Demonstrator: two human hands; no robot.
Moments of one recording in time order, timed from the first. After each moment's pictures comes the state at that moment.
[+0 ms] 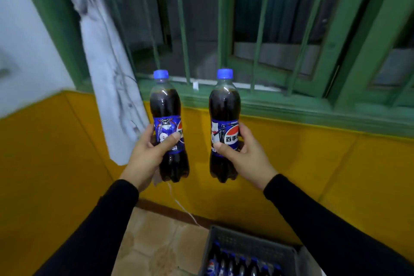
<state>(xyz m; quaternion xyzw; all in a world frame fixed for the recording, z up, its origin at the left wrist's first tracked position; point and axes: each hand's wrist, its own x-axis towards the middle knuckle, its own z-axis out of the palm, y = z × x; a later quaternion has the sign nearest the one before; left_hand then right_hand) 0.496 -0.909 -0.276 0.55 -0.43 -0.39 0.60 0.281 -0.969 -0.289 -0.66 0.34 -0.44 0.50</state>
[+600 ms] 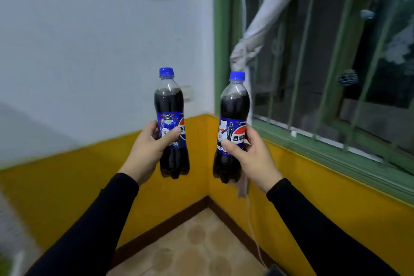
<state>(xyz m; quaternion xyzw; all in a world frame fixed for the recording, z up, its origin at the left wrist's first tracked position) 0.490 -0.586 -0.096 0.64 -0.34 -0.12 0.68 0.340 -0.768 -0.120 -0.73 0.08 -0.36 0.58</state>
